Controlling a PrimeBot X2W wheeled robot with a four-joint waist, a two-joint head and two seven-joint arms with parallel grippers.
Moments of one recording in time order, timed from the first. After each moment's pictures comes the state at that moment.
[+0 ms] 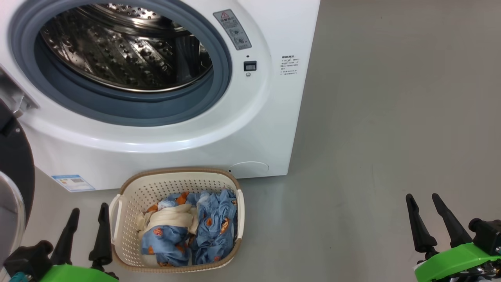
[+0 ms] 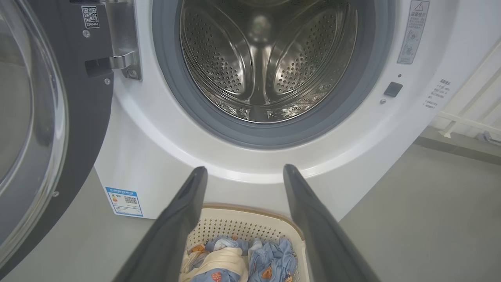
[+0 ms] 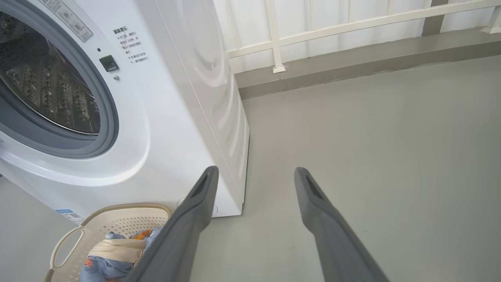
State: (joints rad) left arm -0.05 0.21 -0.06 0.21 -0.53 -0.13 -0.26; right arm -0.06 -0.23 -0.01 0.28 0.45 0.13 -0.25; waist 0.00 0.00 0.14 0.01
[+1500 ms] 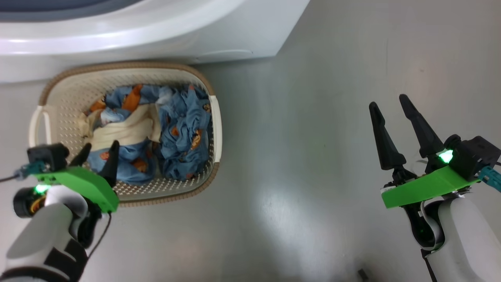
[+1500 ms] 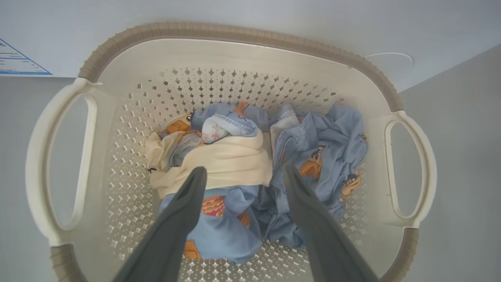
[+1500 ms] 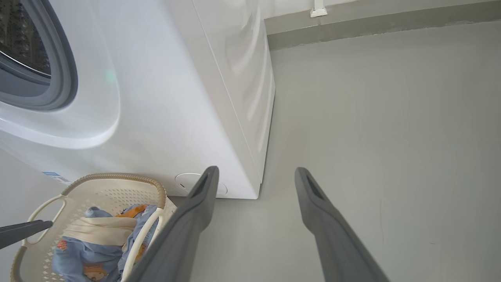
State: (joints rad) left arm -0.73 0.28 -0.56 0.97 -0.79 -0.13 -0.26; right arm -0.37 -0.19 0.11 0.16 0.38 0.13 -0.25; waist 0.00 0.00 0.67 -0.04
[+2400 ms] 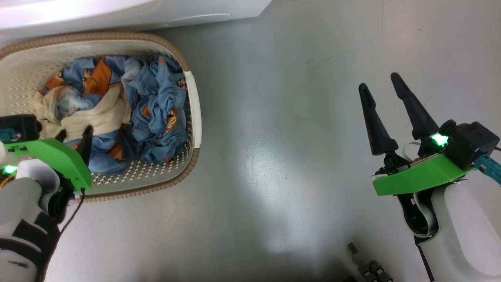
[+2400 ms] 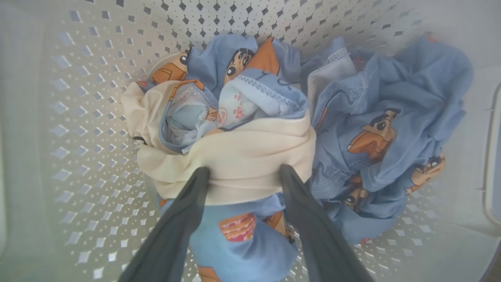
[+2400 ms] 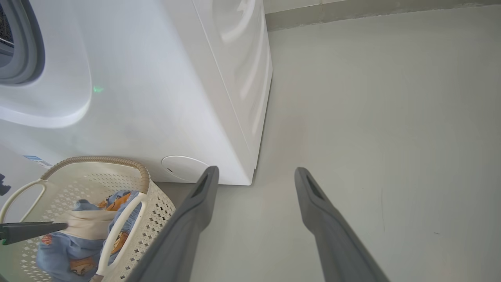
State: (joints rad) left arm -0.93 0.35 -0.81 1.12 -1.04 -0.13 -0.13; right arm -0.43 -0.18 0.15 0.11 0.36 0.13 -0.26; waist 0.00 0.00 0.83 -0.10
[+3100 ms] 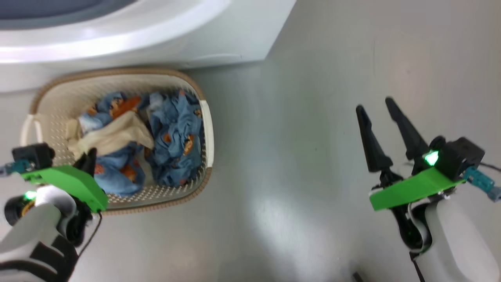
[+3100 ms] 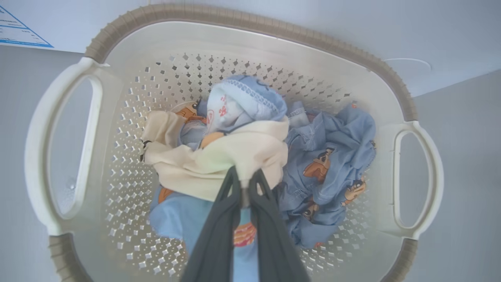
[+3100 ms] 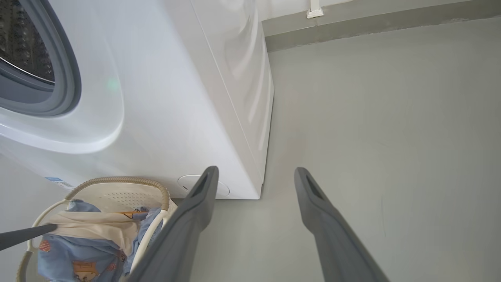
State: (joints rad) left arm -0.84 0.33 -0.87 1.09 -1.17 -0.13 -0.25; right arm -0.39 -0.16 0.14 0.19 0.38 0.13 -0.26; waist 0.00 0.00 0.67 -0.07
